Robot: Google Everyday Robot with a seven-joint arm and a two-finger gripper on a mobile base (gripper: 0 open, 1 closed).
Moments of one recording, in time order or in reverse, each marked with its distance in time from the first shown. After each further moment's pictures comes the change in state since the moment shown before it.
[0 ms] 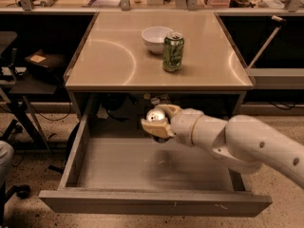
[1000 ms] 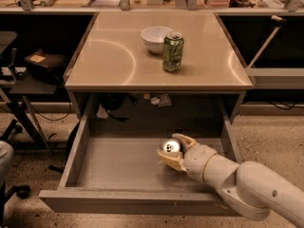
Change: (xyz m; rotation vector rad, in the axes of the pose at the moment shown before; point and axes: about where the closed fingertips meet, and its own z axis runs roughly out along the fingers) arm 0.098 0.005 -0.034 0.106 0.023 0.014
